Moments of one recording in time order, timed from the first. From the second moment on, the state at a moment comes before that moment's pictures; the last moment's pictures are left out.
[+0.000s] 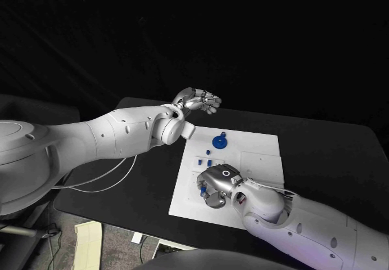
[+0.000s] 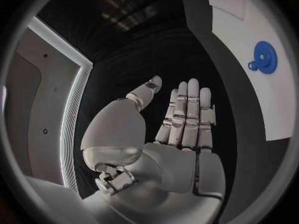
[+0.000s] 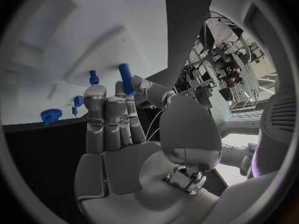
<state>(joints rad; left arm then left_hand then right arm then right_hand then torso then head) 1.23 -0.63 -0.09 1.13 -0.18 -0.27 0.35 1.07 -0.09 0.52 -0.25 0.05 0.84 0.17 0.35 0.47 1.19 0.13 0.08 0.13 0.96 0.09 0.57 0.42 0.04 0.58 -0.01 0.93 0.85 0.94 -0.43 -0.09 1.47 -1.92 -0.25 -0.22 1.11 -0.16 0.88 -0.24 0.05 1.01 0.11 0.37 0.48 1.22 0.05 0.20 0.21 1.30 -0.06 1.23 0.66 0.18 1.34 -0.06 0.86 1.31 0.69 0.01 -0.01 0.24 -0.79</state>
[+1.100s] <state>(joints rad) 1.23 -0.63 -0.09 1.12 -0.18 -0.27 0.35 1.07 -0.09 0.52 -0.25 0.05 0.84 0.17 0.35 0.47 1.19 0.13 0.08 0.13 0.96 0.09 0.57 0.42 0.04 0.58 -0.01 0.93 0.85 0.94 -0.45 -0.09 1.50 -1.94 -0.27 -0.23 1.12 -0.15 0.89 -0.24 0.05 1.02 0.11 0.37 0.48 1.22 0.05 0.21 0.21 1.30 -0.06 1.23 0.66 0.18 1.34 -0.06 0.87 1.31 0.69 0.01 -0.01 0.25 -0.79</state>
